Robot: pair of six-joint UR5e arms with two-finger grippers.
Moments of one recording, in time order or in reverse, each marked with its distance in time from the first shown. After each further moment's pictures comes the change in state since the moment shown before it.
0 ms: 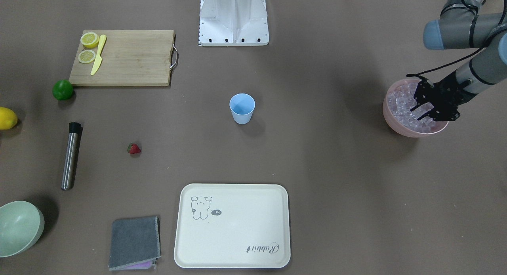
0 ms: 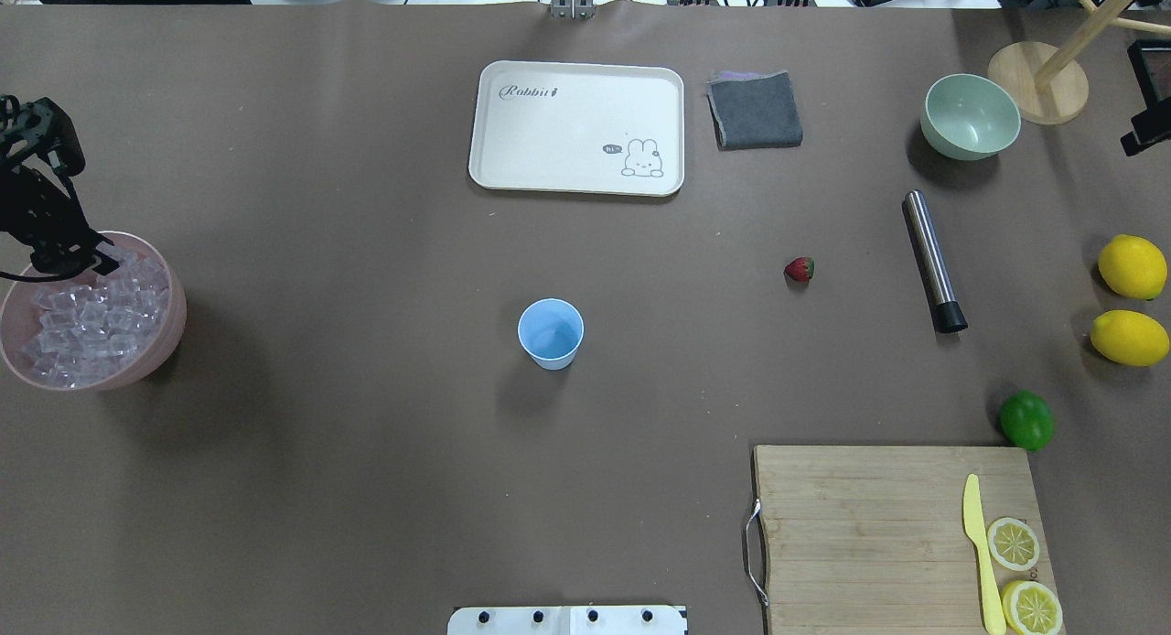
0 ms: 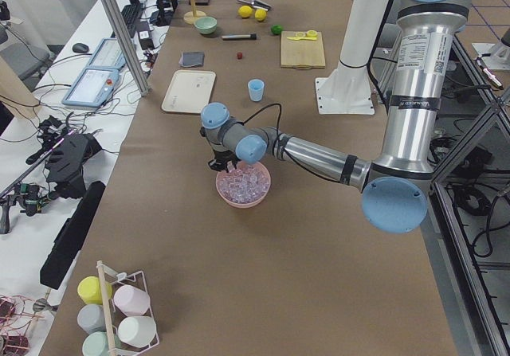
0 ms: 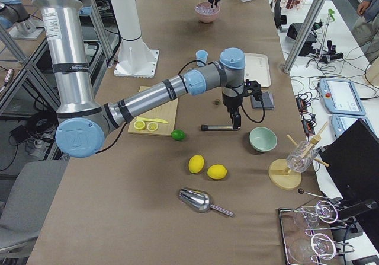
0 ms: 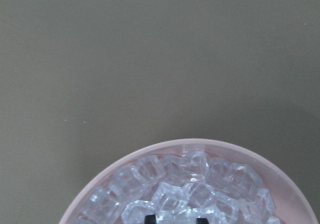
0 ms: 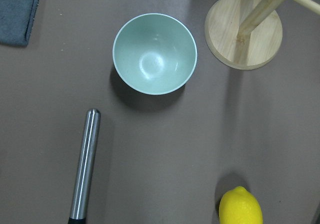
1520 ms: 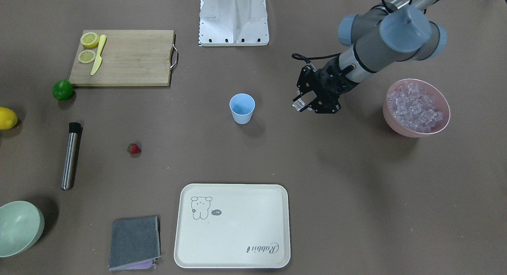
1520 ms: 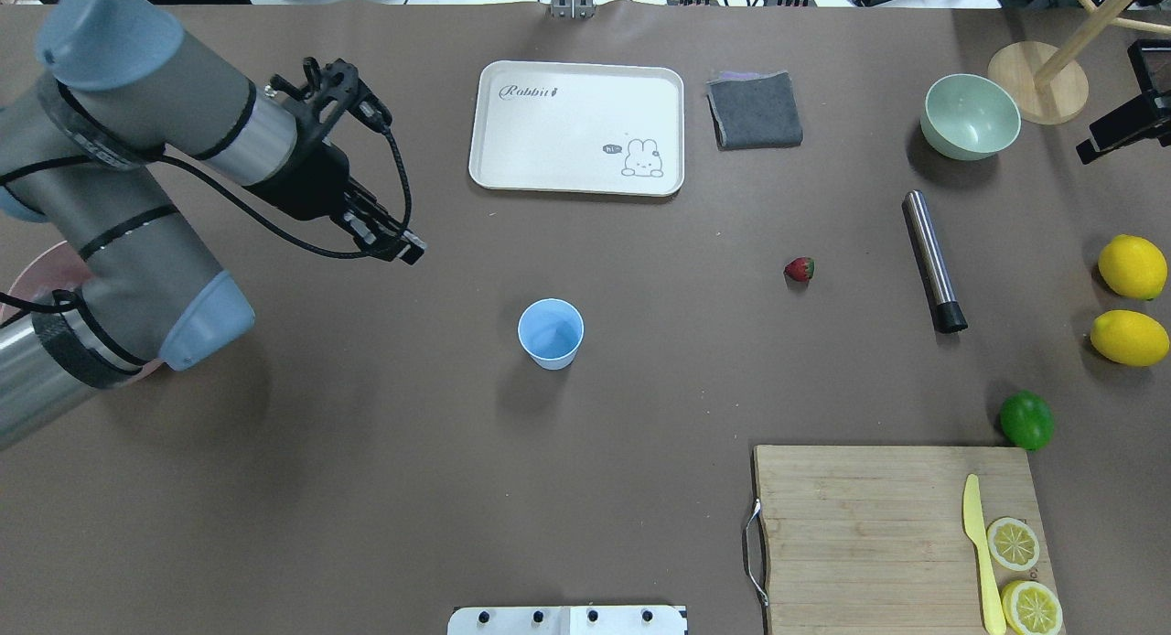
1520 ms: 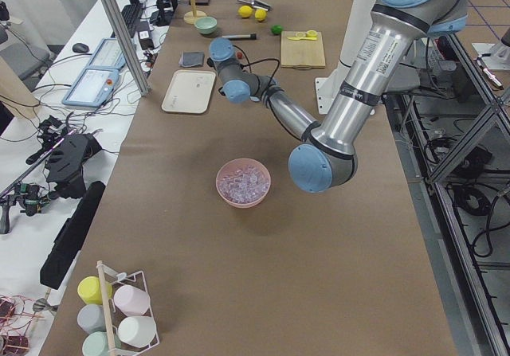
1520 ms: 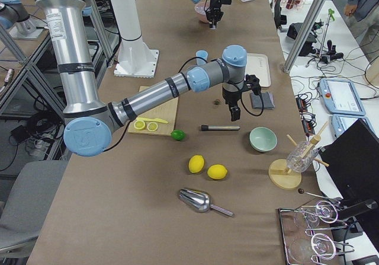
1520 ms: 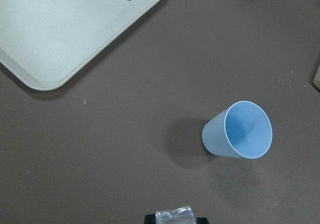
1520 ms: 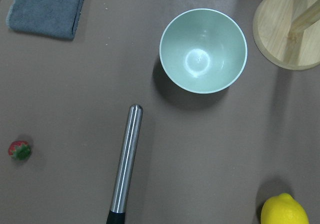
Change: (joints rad) left arm 0.335 -0.400 0.024 -0.227 0.088 -0.714; right arm -0.036 0.029 -0.010 -0.002 0.076 -0.007
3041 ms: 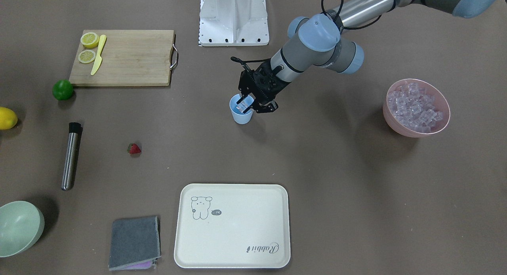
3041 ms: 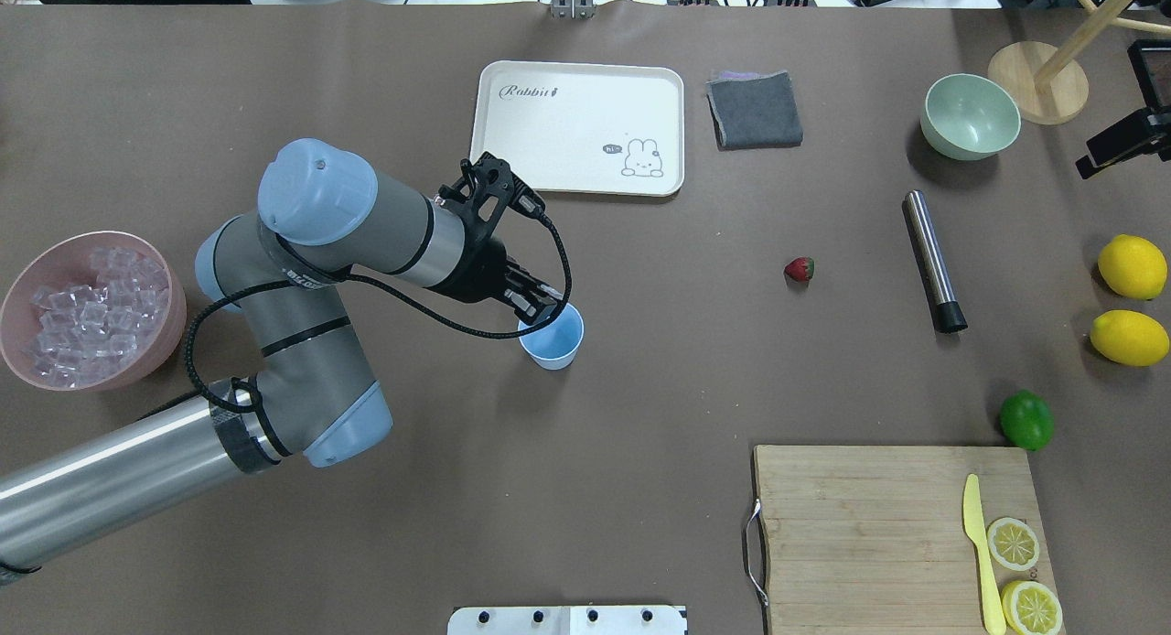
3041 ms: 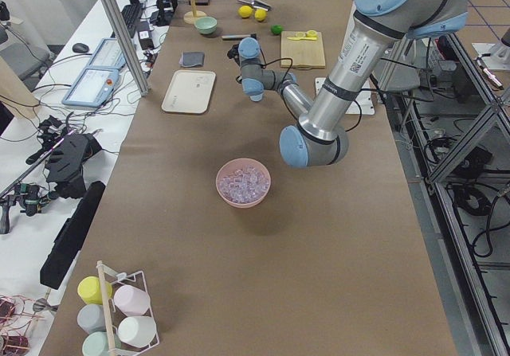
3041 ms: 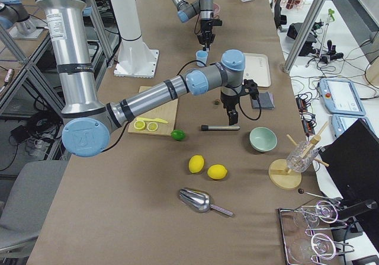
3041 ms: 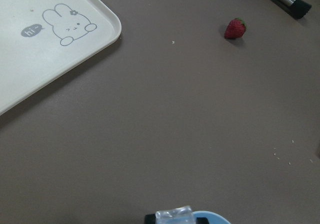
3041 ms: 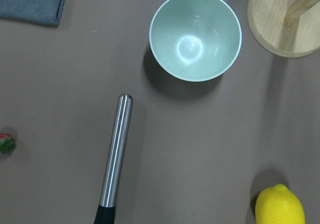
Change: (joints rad) left arm 0.202 -0.100 0.151 -0.251 0.248 -0.208; right arm -0.016 -0.016 -0.007 0.001 -0.023 0.002
